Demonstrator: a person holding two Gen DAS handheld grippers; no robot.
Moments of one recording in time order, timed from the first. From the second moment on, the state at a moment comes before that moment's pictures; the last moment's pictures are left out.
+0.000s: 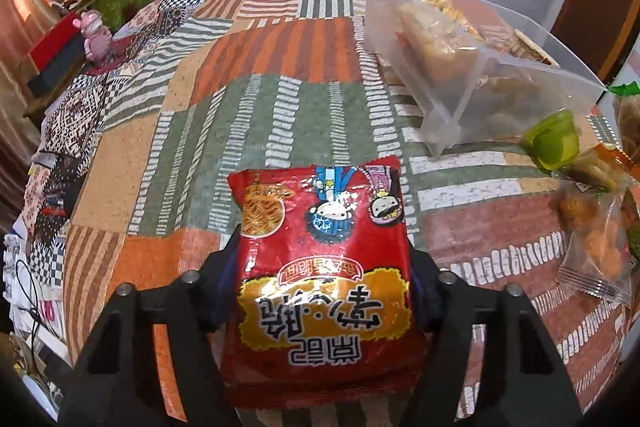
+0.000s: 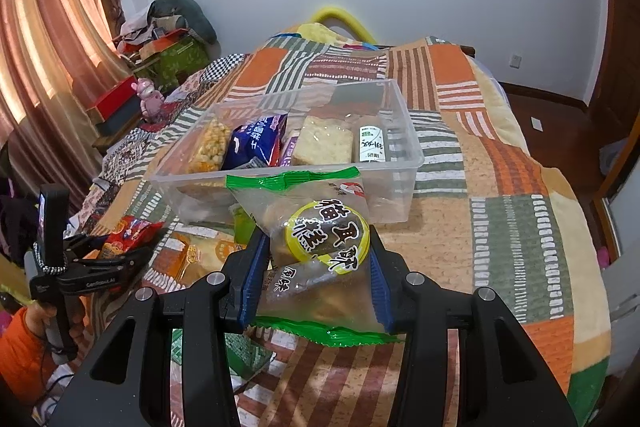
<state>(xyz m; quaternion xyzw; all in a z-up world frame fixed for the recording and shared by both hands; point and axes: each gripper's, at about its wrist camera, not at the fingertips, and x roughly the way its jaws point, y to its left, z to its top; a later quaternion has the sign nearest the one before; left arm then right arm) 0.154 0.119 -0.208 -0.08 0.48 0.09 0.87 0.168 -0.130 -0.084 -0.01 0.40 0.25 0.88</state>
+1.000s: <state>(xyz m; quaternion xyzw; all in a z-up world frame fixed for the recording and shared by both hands) 0.268 0.053 -0.099 -0.04 0.37 -0.02 0.93 0.240 -0.106 -0.058 -0.01 0.35 0.24 0.91</state>
